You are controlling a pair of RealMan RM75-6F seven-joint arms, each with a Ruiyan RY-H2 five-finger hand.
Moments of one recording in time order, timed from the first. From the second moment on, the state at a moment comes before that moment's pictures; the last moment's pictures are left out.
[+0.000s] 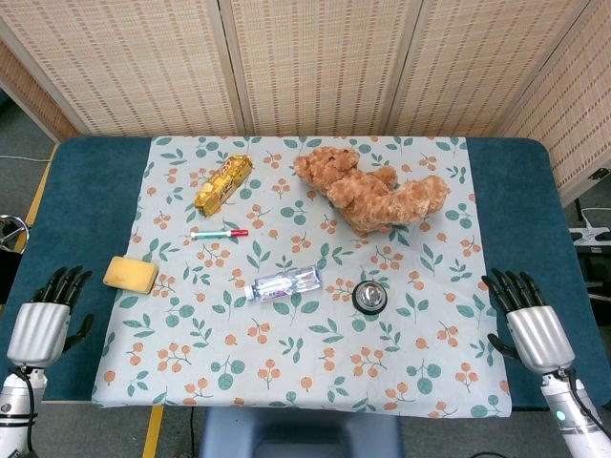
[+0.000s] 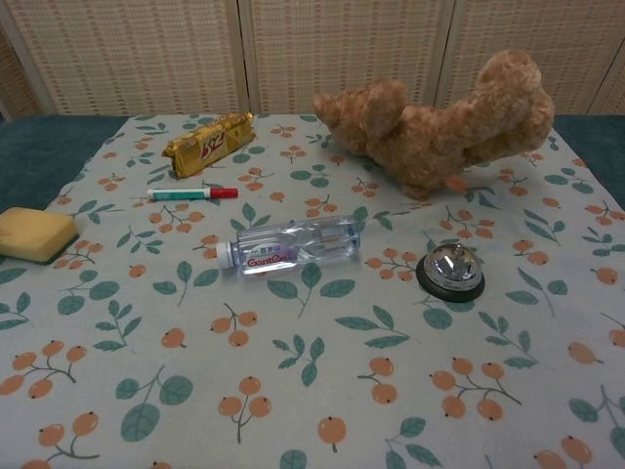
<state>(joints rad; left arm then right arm) -0.22 -1.28 -0.03 -1.37 1.48 1.49 0.15 0.15 -1.18 -0.01 -1.50 -1.58 1.41 -0.11</state>
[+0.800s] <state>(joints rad) -0.20 -1.26 -0.05 -1.40 1.50 1.49 0.13 0.26 -1.27 -0.01 -1.39 -1.65 1.31 0.03</state>
